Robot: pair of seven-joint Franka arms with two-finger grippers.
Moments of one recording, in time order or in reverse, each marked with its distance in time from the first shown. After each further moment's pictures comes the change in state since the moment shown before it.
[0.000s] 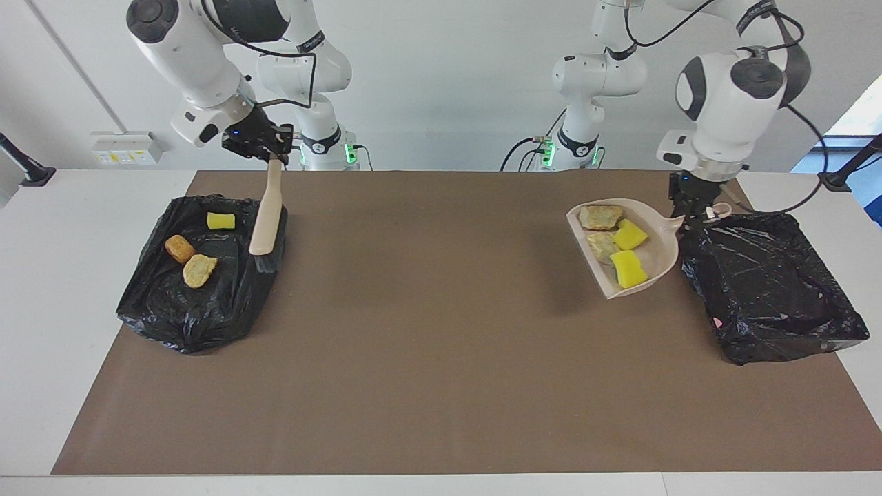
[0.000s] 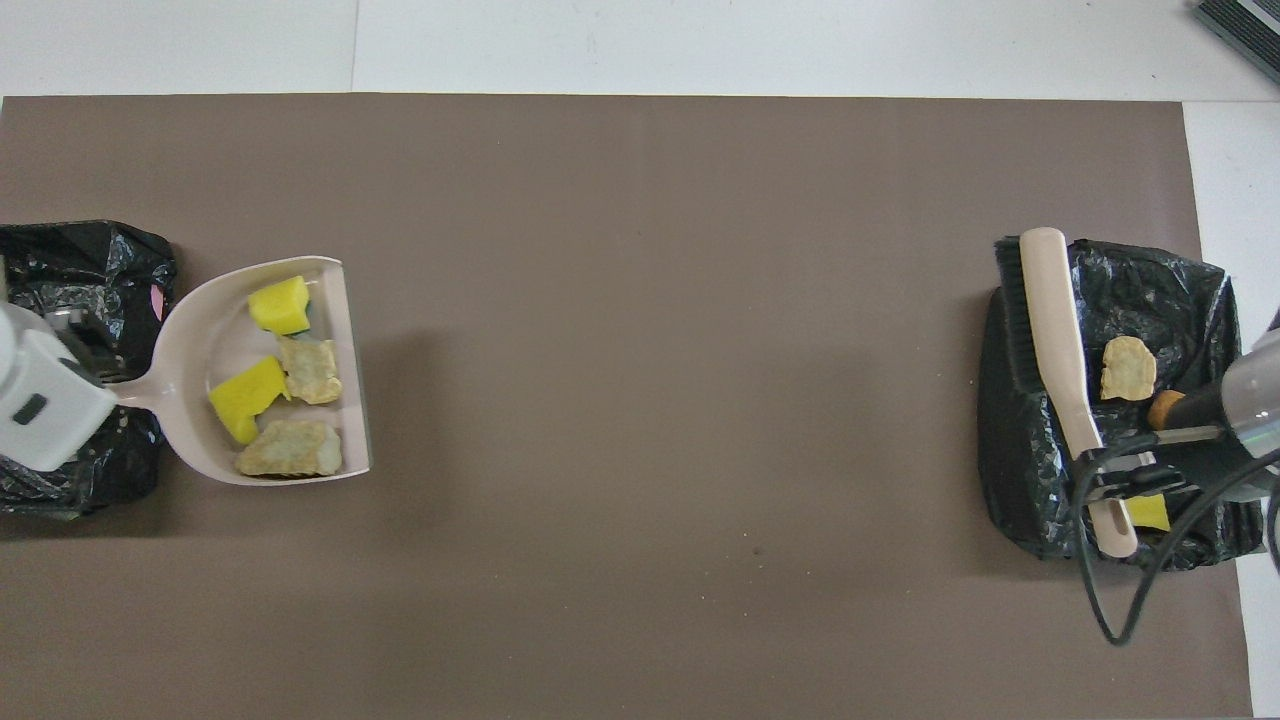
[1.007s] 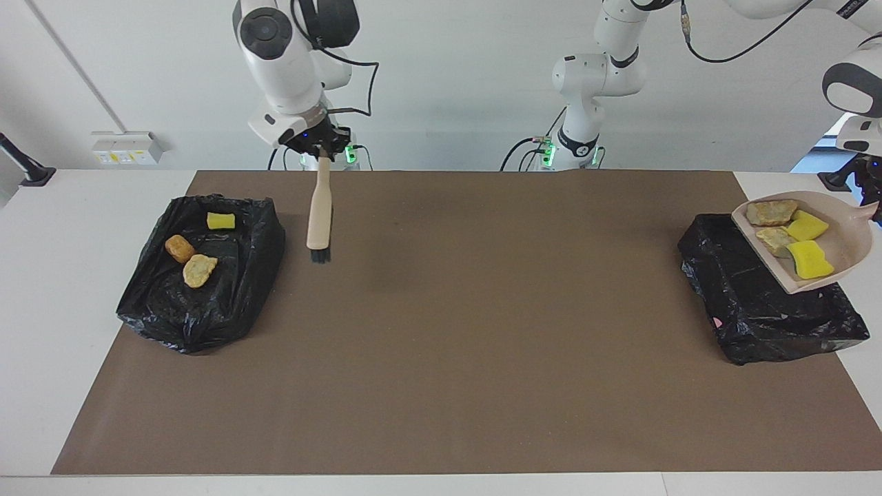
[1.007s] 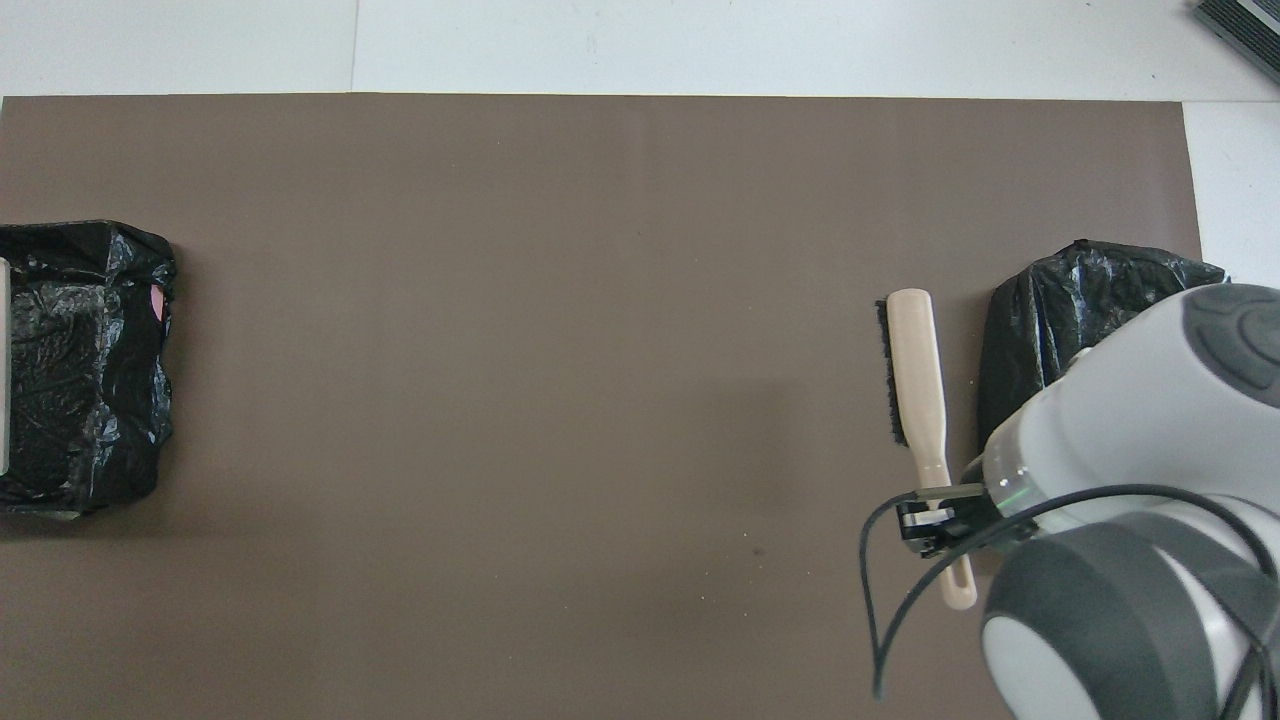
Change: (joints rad) left arm 0.007 0.265 0.438 0.286 0.249 0.228 0.478; right arm 0.306 -0.011 0.063 -0.092 0.061 0.056 0.399
